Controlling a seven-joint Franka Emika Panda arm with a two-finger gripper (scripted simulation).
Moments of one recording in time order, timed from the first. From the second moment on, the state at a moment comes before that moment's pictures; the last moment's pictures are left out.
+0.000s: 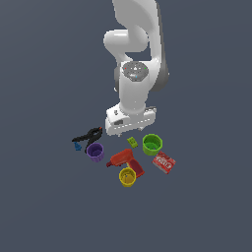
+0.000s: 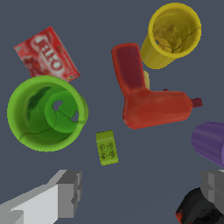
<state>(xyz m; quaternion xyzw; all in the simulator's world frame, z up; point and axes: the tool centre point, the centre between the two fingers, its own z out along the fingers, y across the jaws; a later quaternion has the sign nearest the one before) -0.025 0.018 0.153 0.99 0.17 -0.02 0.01</state>
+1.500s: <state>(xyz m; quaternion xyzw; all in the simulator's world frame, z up) -0.060 0.034 0.048 0.97 0.26 0.00 0.00</state>
